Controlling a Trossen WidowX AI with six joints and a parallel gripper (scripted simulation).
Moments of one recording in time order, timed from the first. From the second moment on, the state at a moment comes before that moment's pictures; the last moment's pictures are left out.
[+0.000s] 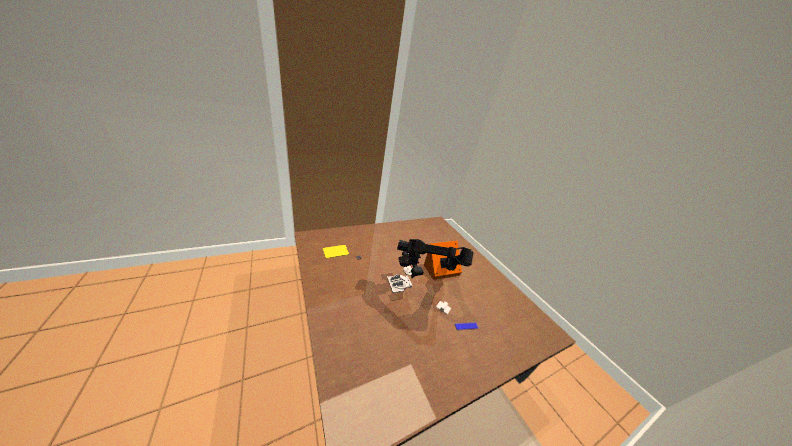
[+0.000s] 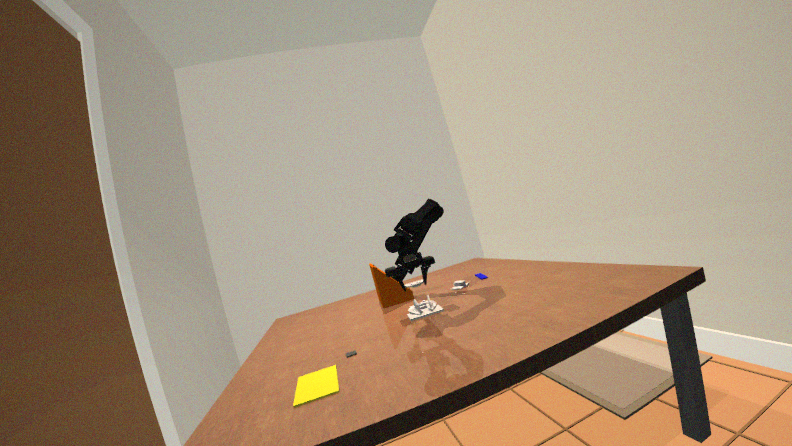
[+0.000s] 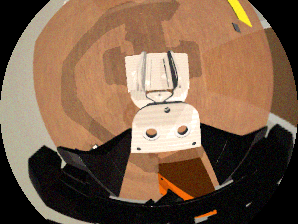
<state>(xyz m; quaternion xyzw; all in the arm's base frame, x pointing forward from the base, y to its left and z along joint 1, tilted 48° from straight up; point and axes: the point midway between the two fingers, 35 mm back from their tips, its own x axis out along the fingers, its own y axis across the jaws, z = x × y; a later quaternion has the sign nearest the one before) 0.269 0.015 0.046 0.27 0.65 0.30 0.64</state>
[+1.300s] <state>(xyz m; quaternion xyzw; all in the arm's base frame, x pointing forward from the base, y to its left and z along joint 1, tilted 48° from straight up) 0.269 0.057 0.007 0.27 0.65 0.30 0.65</state>
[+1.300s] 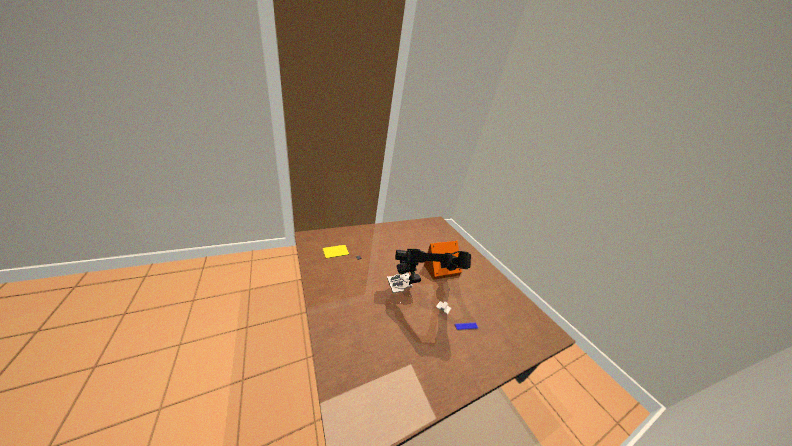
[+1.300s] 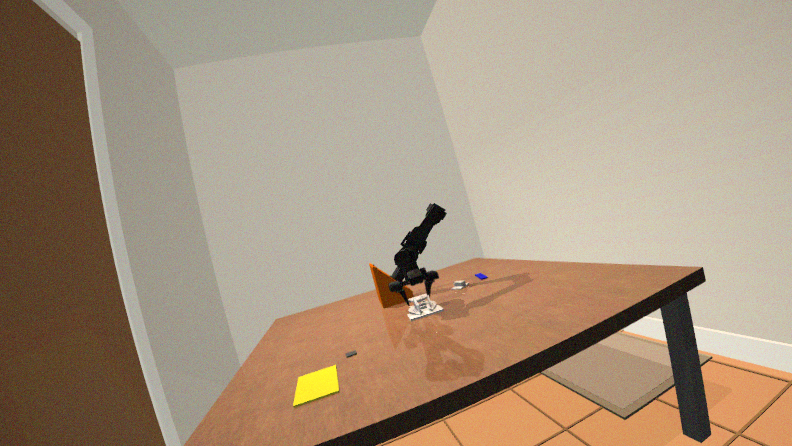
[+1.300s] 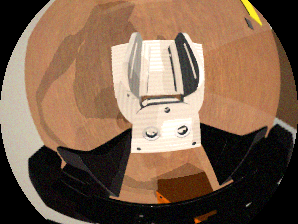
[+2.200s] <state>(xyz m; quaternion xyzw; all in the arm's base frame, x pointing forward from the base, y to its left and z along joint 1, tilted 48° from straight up) 0.267 0.061 0.003 0.27 0.65 0.30 0.64</state>
